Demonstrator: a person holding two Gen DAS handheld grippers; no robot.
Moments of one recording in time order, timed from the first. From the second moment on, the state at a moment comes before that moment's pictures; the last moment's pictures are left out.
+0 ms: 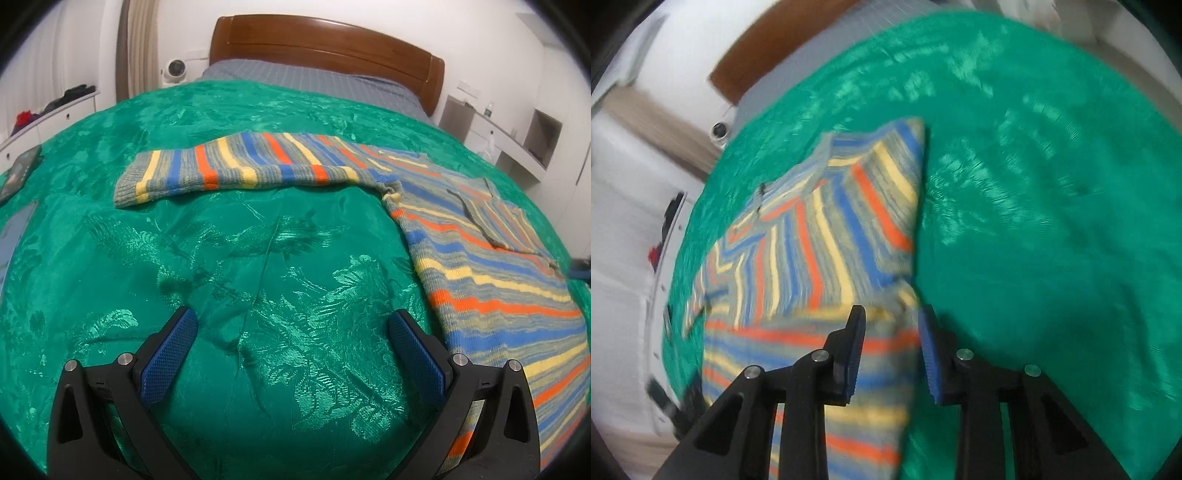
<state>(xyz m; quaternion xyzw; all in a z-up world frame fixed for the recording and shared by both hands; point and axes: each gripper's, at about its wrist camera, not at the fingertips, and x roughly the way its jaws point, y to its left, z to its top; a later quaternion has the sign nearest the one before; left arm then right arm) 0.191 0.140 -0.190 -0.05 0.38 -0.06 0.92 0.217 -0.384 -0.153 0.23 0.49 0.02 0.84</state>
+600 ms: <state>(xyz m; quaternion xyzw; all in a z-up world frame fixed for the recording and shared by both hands) 0.137 0.138 -0.182 -0.04 0.44 -0.07 0.90 0.042 -0.306 -0.153 0.15 0.46 0.07 0.87</state>
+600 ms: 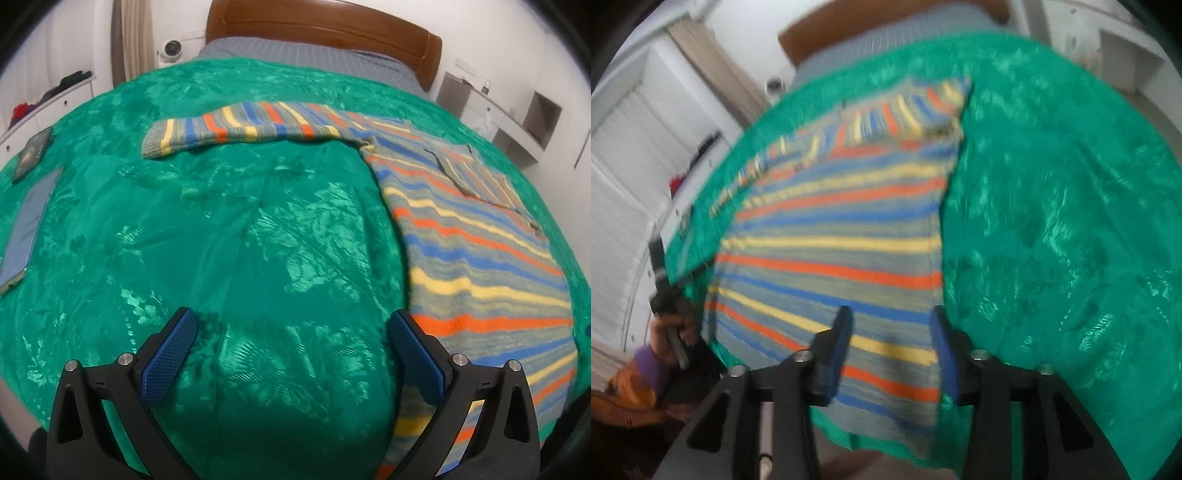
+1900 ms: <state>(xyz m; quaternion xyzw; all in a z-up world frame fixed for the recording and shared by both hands) 0.327 -0.016 -0.012 0.05 0.40 -0.24 0.88 0.024 -0.253 -0.183 0.13 0.41 0.09 0.90</state>
